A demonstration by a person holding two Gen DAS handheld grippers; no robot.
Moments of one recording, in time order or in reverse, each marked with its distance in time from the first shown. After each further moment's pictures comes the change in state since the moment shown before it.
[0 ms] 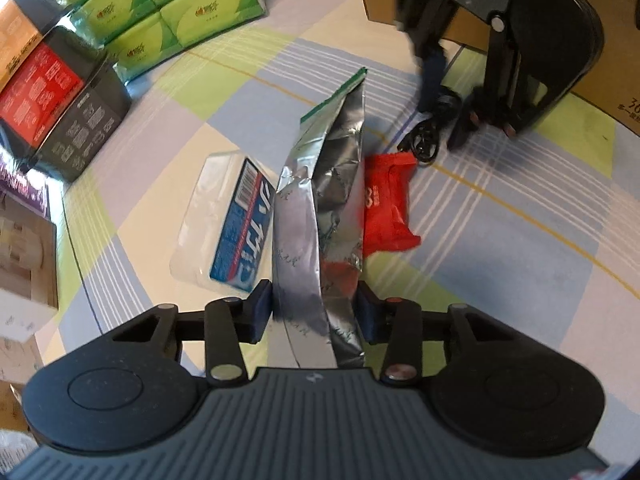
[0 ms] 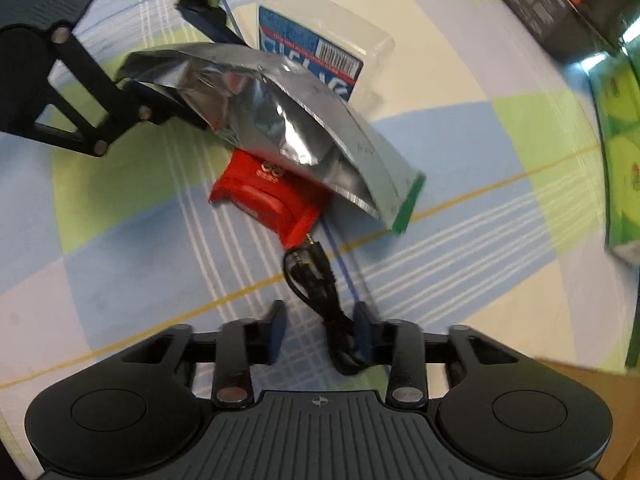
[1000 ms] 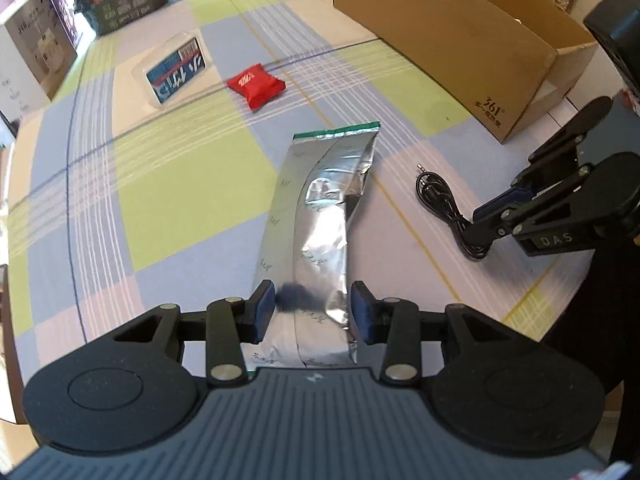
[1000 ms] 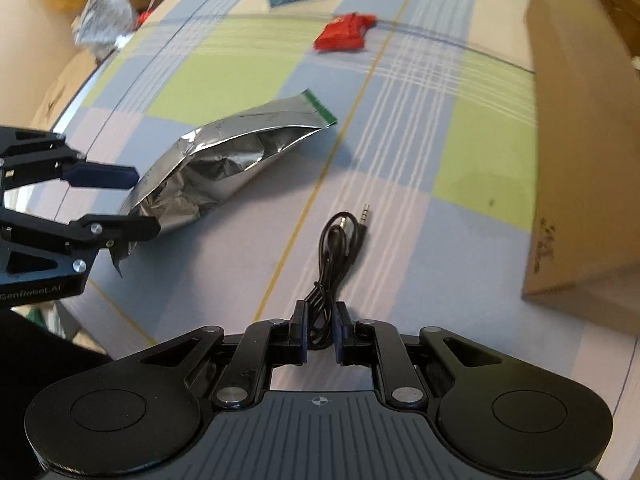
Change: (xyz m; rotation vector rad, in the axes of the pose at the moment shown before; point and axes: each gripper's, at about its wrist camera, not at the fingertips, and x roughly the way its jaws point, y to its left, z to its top) left arm -0.129 -0.139 -0.080 -0.434 0.032 -0.085; right arm -0.064 0.177 -0.148 0.794 -0.181 0.130
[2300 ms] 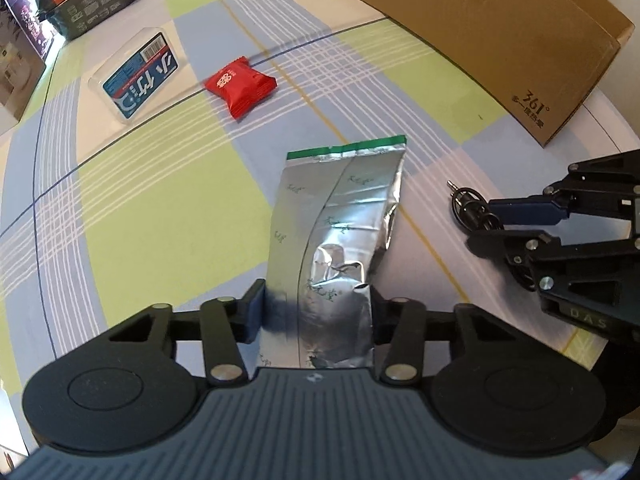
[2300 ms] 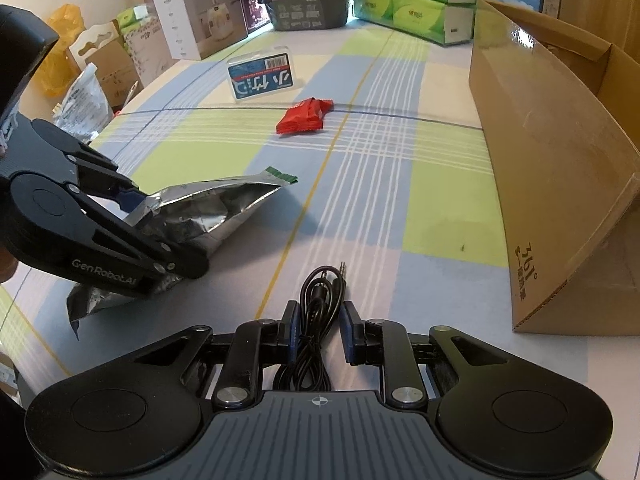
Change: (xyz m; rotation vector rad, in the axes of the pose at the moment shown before) left arm 0.065 0.005 0.041 0.035 0.070 0.013; right arm 0.014 -0.001 -0.031 0.087 -0.367 -0.099
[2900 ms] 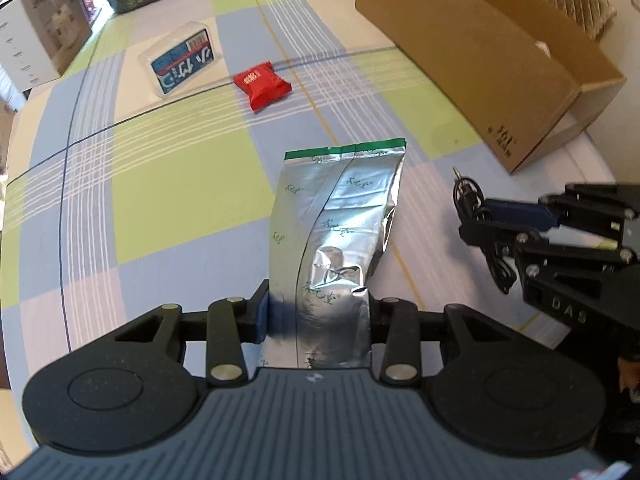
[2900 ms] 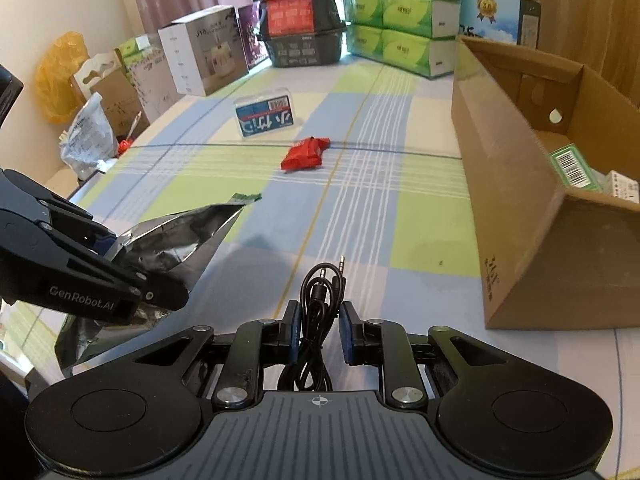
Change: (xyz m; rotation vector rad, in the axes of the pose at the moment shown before) left arm -0.056 -0.008 -0.020 -0.189 -0.047 -0.007; right arm -0.050 0.006 -0.005 0.023 -0.094 -0.005
